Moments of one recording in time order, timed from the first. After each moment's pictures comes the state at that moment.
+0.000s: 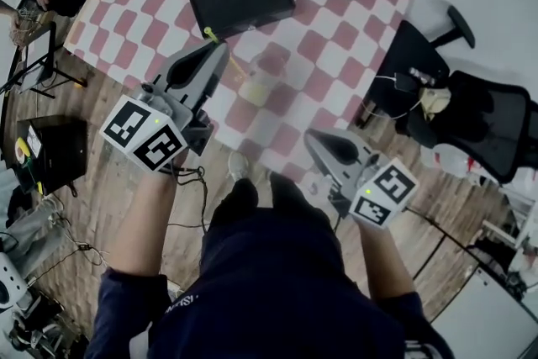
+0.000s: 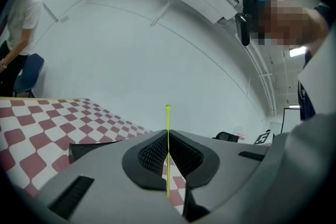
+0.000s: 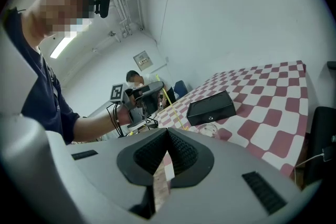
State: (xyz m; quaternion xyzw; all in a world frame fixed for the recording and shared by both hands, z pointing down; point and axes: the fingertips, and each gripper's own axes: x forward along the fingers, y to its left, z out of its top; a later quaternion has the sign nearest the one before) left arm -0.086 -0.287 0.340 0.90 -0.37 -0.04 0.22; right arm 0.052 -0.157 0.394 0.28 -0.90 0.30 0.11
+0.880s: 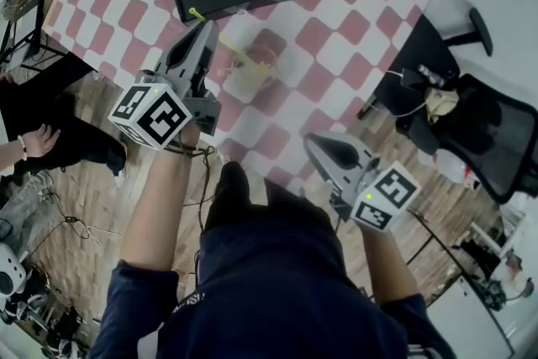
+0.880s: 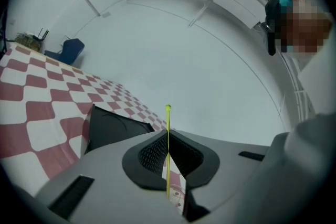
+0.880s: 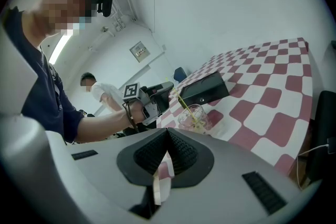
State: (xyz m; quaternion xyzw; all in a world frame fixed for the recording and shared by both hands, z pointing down) left arm -0.091 -0.342 0.461 0.81 -0.48 -0.09 0.33; right arm 0.082 -0.173 0.461 0.24 -0.89 0.36 0.15
